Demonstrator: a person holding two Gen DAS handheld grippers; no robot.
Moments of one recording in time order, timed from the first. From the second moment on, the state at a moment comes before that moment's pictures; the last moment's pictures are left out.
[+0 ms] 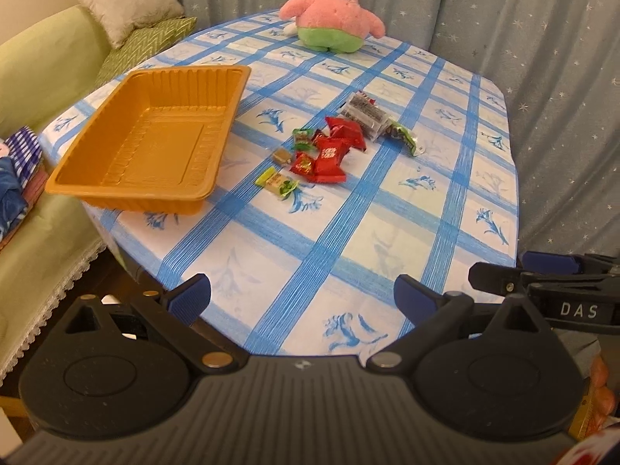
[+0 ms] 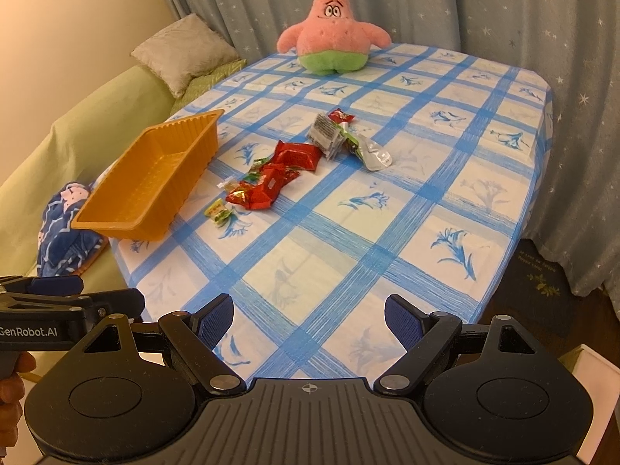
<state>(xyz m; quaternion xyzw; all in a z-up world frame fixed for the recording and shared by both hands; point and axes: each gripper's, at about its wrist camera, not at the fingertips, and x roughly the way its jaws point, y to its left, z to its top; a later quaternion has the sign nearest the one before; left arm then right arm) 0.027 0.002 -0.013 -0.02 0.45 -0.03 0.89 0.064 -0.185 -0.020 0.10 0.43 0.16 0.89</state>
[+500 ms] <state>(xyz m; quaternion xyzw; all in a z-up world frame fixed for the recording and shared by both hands) 0.079 -0.004 -0.032 -0.02 0.44 -0.05 0.90 0.096 -0.199 -0.040 0.12 0.44 0.12 0.88</state>
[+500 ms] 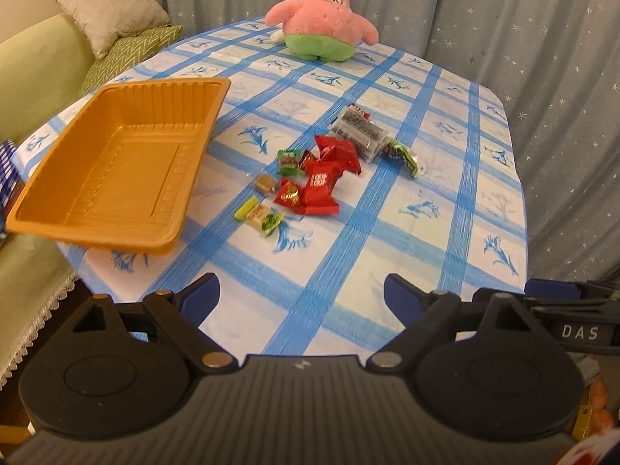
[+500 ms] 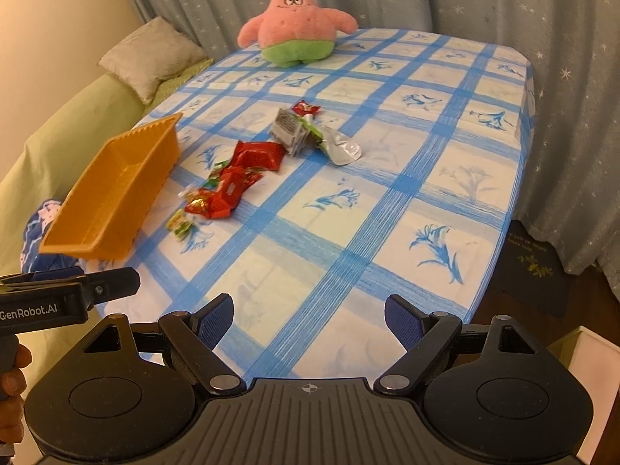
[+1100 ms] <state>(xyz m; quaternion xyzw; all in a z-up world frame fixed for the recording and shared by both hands) 0.154 0.002 -0.052 -0.01 0.44 -0.08 0.90 0.149 -0.185 -0.040 0.15 0.44 0.04 0.88</state>
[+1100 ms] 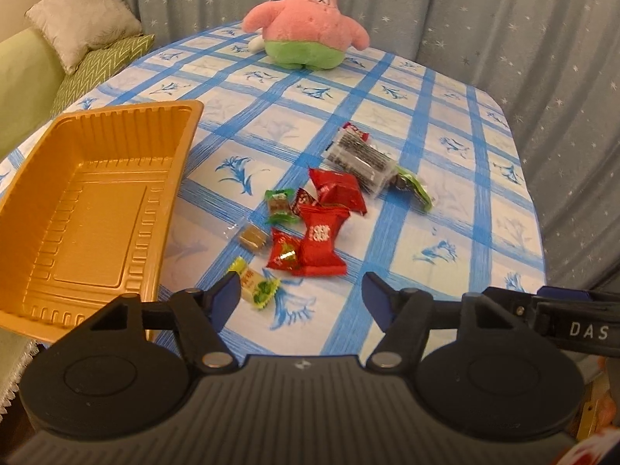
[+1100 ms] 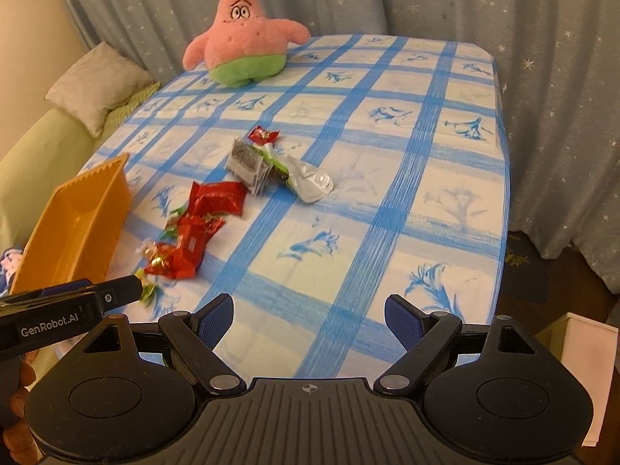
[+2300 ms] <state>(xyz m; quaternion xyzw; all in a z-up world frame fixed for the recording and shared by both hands) 0.182 -0.013 -0.106 -0.11 0.42 0.21 0.88 0.273 -0.236 -0.083 0.08 0.45 0.20 0.87</state>
